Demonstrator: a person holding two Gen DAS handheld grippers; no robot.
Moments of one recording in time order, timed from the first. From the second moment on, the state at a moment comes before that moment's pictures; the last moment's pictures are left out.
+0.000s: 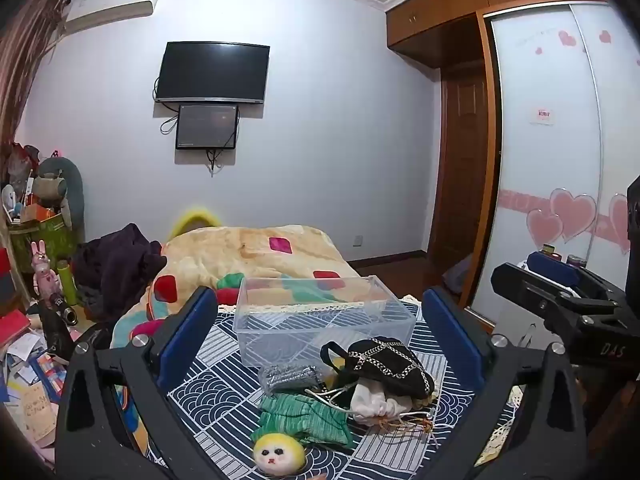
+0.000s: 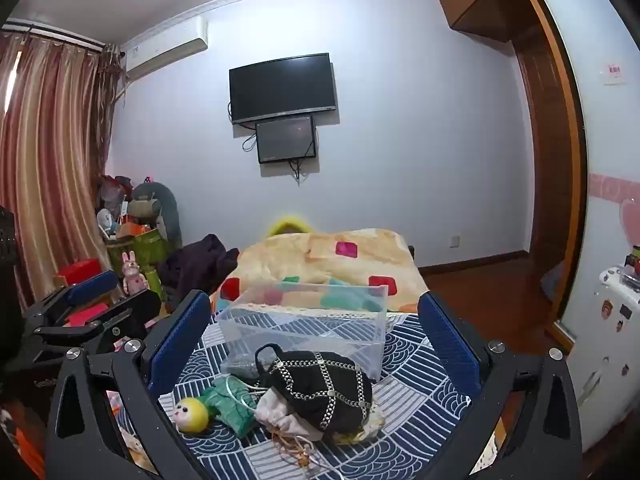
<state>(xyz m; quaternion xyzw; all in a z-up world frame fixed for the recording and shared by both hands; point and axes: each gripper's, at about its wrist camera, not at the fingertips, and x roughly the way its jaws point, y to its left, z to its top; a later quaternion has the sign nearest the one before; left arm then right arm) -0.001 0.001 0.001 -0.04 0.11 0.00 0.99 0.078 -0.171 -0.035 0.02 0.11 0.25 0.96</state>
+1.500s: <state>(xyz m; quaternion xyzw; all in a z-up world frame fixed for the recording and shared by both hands) -0.008 -0.003 0.005 -0.04 0.10 0.00 0.99 0.072 -0.167 -0.028 0.03 0.11 0.26 0.96</state>
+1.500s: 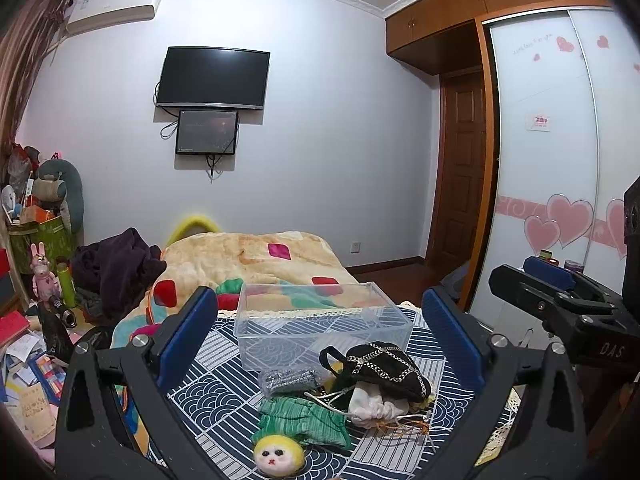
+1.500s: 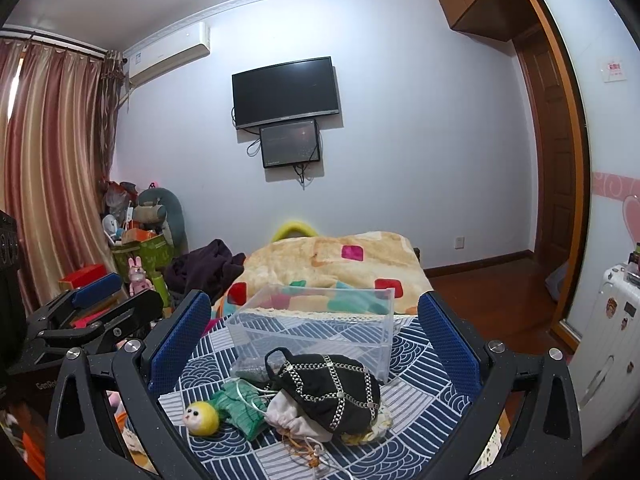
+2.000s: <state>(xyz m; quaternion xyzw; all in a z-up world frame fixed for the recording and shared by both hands) -0.008 -0.001 0.006 -0.04 0.10 0.00 0.99 0.072 -0.168 -0.027 0.03 0.11 0.26 0.96</state>
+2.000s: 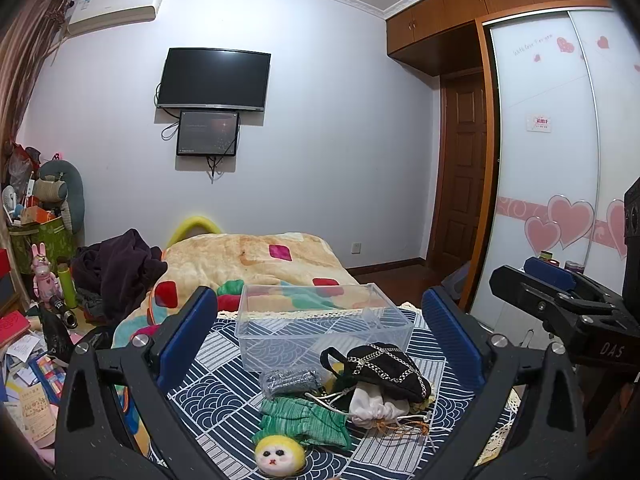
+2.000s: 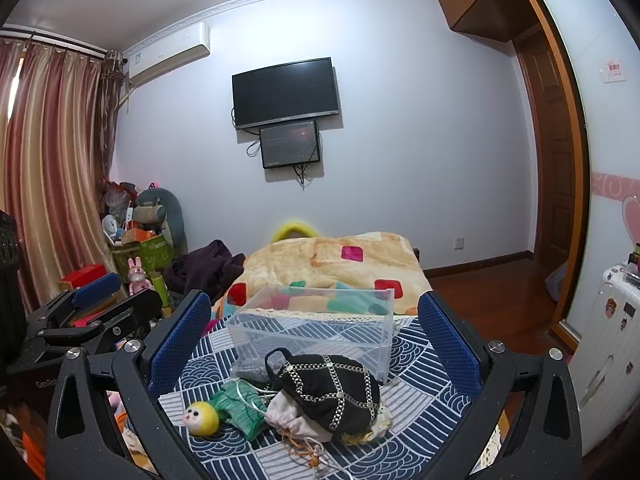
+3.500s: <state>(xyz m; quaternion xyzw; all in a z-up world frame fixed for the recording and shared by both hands) 0.042 0.035 -0.089 -0.07 0.27 0.01 0.96 0.106 -0.163 -0.074 0.01 0.17 0.25 0.95</state>
